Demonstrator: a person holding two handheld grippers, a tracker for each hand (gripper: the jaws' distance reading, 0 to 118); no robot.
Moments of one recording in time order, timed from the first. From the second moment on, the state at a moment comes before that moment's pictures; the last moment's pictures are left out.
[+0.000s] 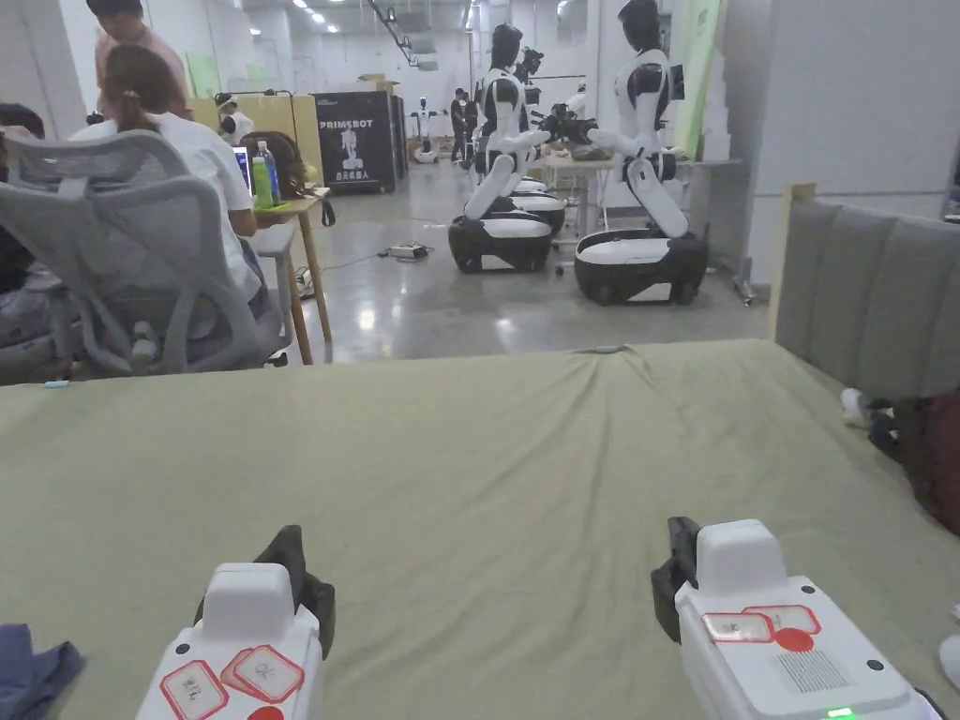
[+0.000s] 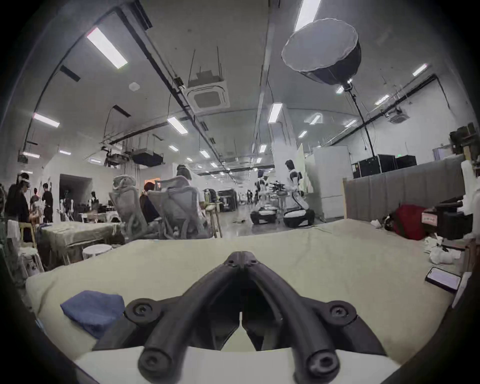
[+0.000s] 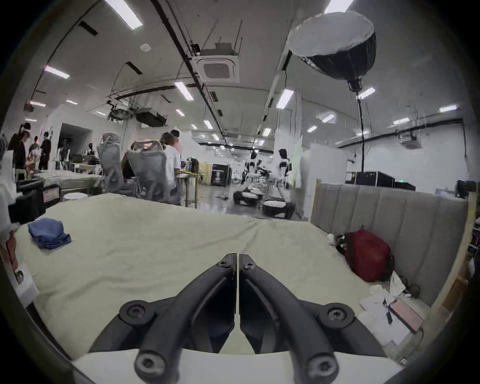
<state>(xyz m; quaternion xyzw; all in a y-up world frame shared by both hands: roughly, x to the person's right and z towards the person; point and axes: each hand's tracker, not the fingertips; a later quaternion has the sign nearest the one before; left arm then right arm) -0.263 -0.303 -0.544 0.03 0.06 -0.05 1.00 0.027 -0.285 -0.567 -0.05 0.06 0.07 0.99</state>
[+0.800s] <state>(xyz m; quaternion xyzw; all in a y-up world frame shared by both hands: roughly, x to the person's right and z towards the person) -0.270 -0.298 -0.542 0.01 0.05 -0.02 1.00 0.012 -0.280 -0.567 -0.04 0.05 0.05 1.00</state>
